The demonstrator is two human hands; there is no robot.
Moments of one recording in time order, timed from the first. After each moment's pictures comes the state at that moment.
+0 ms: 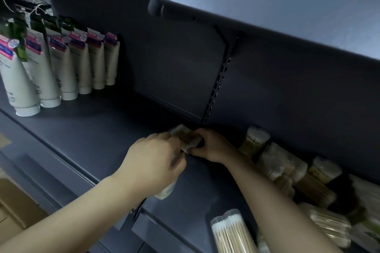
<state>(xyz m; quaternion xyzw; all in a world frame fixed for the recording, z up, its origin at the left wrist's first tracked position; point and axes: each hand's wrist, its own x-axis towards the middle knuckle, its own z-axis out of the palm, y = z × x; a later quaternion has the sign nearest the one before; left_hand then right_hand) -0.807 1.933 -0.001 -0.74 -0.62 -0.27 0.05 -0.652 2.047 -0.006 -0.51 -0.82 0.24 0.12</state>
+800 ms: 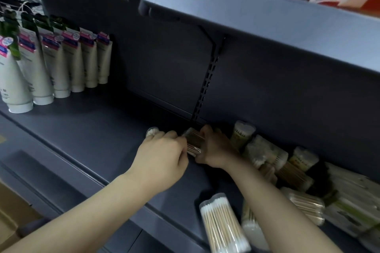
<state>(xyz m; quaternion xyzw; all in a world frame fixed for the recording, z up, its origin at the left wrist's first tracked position) -0.775 1.920 0.006 -0.74 -0.60 -0.30 0.02 -0.626 2.012 0.003 -0.58 -0.81 0.11 0.06</state>
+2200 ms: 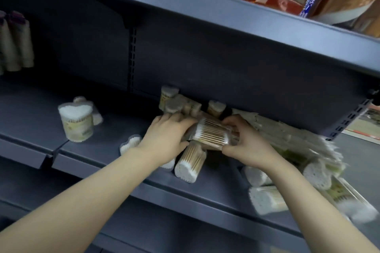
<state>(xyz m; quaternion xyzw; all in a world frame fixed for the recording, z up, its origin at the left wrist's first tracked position) -0.605 1.876 0.013 -0.84 -0.49 -0.23 0.00 -0.405 1.846 0.050 -0.60 -0.75 0.15 0.23</state>
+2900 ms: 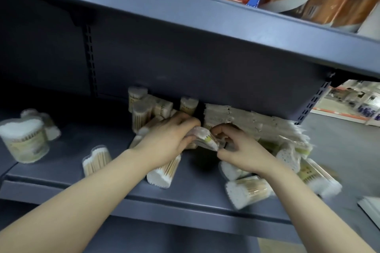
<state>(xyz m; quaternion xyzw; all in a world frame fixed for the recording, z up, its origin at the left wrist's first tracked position) -0.554 1.887 0.019 -0.89 -0.36 -0.26 -0.07 -0.364 1.826 0.046 -0.63 -0.73 0.16 0.21</state>
